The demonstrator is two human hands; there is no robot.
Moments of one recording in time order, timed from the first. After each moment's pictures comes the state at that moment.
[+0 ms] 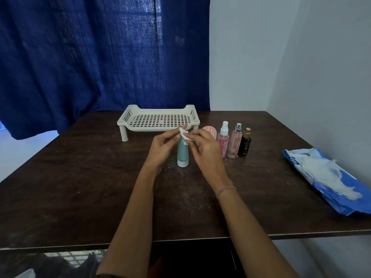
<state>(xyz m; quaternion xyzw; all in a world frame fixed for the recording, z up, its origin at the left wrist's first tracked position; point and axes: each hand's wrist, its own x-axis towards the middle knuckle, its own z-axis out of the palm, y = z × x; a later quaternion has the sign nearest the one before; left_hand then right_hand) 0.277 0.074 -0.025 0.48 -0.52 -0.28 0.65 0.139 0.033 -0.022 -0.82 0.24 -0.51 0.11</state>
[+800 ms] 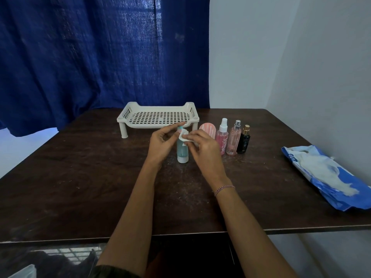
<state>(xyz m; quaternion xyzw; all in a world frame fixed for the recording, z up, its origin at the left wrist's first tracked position) 0.270 0.075 -0.021 0.51 -0.50 -0.21 0.66 0.137 0.037 -0.025 -0.83 0.23 -0.49 0.10</state>
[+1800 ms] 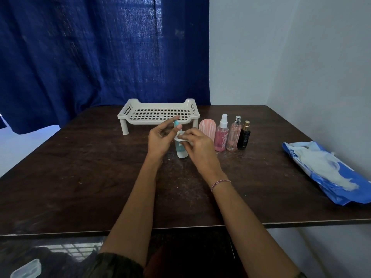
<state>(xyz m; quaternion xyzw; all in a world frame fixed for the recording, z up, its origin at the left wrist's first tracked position) 0.271 0.074 -0.024 0.53 -0.45 -0.20 0.69 0.144 0.041 -0.029 -0.86 0.23 -0.45 0.08</state>
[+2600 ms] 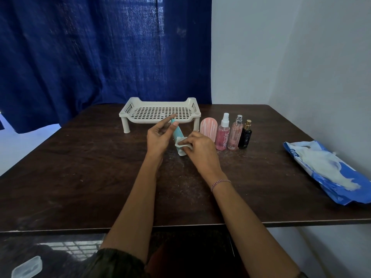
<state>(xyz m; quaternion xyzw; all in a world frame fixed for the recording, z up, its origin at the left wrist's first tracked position) 0.273 0.073 -0.027 0.53 -0.40 -0.21 0.71 0.145 0.044 -0.029 -0.87 0.30 -0.37 0.09</state>
